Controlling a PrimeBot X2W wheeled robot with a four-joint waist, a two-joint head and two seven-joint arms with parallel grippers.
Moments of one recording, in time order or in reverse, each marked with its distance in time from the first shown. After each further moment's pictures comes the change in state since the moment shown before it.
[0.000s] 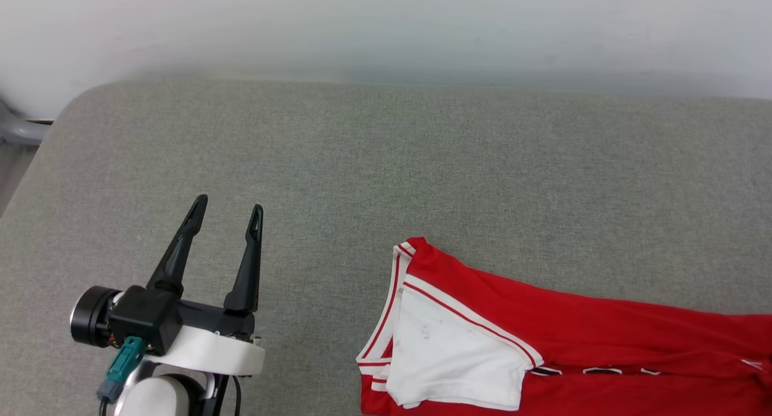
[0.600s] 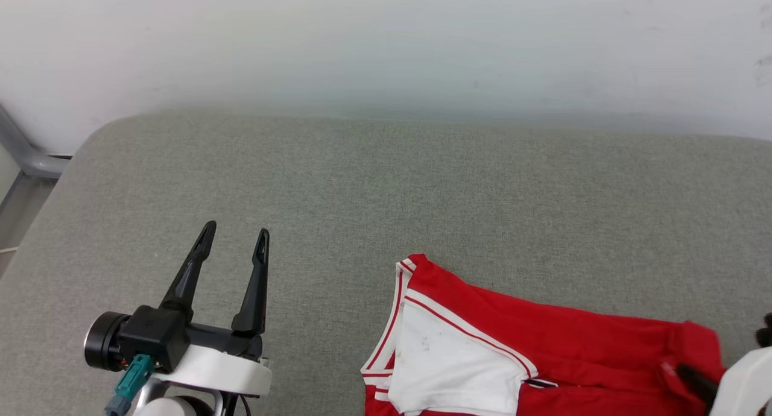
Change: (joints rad) left arm 0.056 -0.025 -0.004 0.012 -0.019 0.000 0.000; right arm 0.175 0.122 0.135 -0.417 -0.013 -0.001 0.158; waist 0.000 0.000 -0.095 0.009
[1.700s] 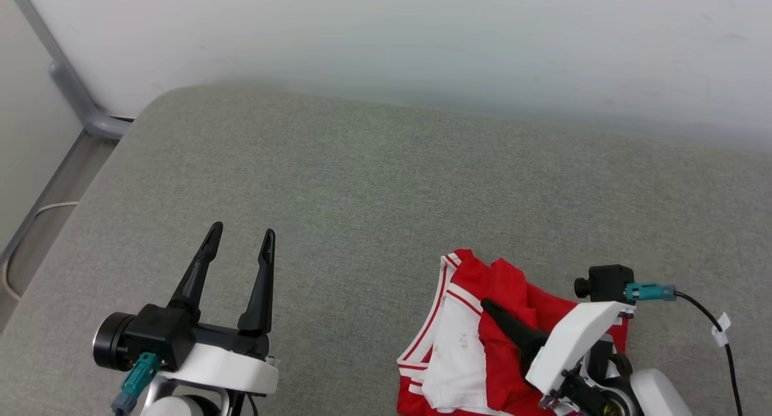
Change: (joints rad) left arm -0.004 -0.008 -0.014 0.014 -0.020 0.000 0.000; right arm -0.204 0.233 0.408 0.156 0.271 0.000 -0.304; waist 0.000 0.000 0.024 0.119
